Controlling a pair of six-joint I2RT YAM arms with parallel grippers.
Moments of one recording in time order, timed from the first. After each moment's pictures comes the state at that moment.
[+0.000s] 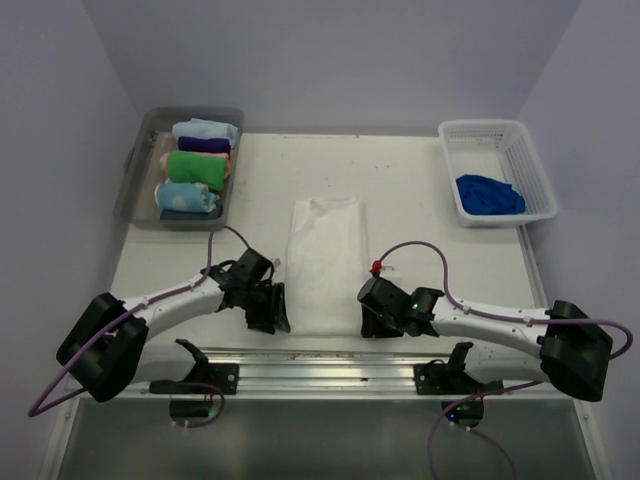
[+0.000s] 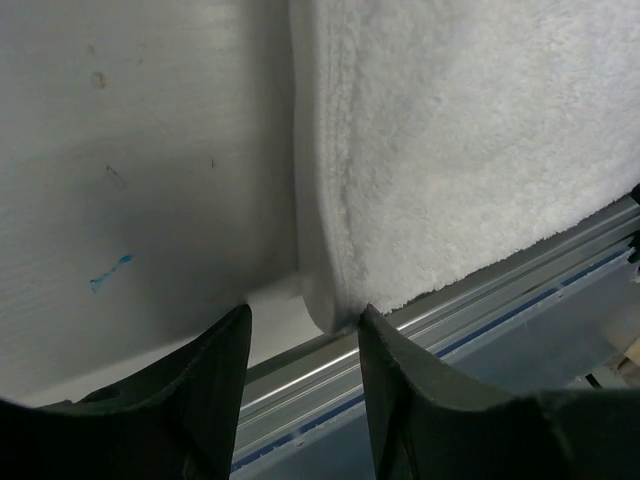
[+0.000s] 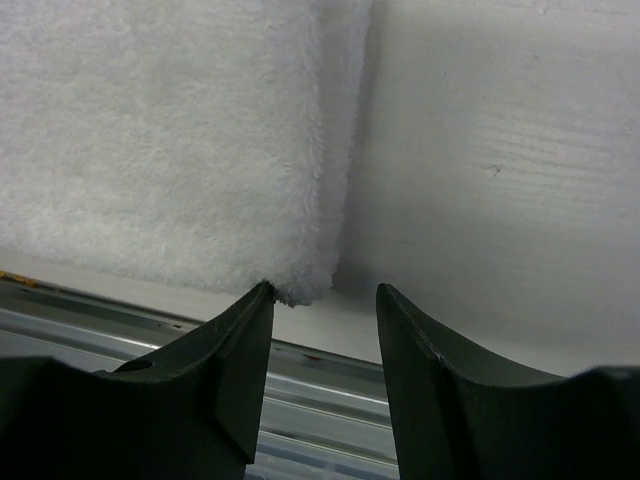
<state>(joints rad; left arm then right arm) -0.64 1.27 0.55 -0.51 0.34 -0.69 1.05 1.17 0.57 -0.57 0.20 0.96</state>
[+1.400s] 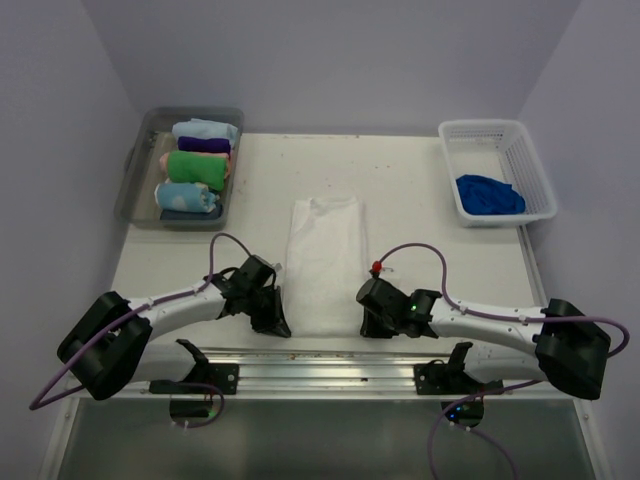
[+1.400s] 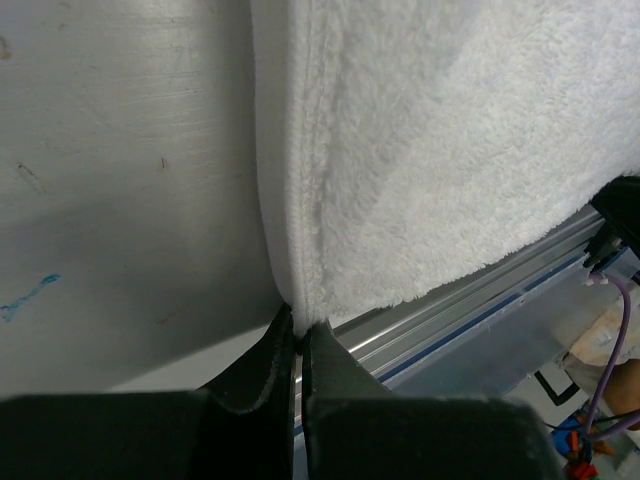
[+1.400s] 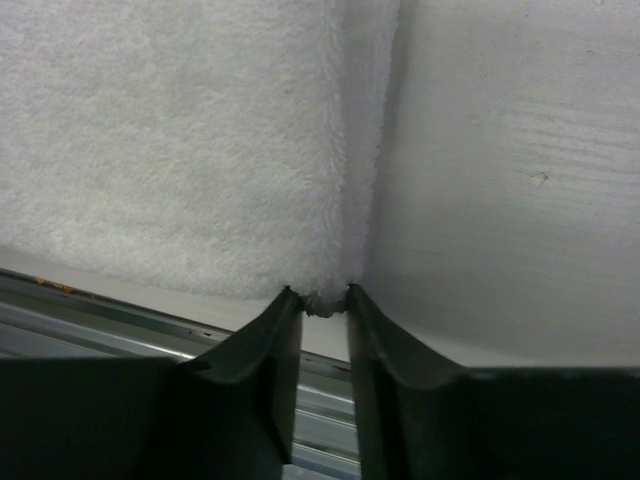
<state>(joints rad) -0.68 1.28 0.47 -0.36 0.37 -0.84 1.05 1.19 0.53 -0.48 0.17 1.03</state>
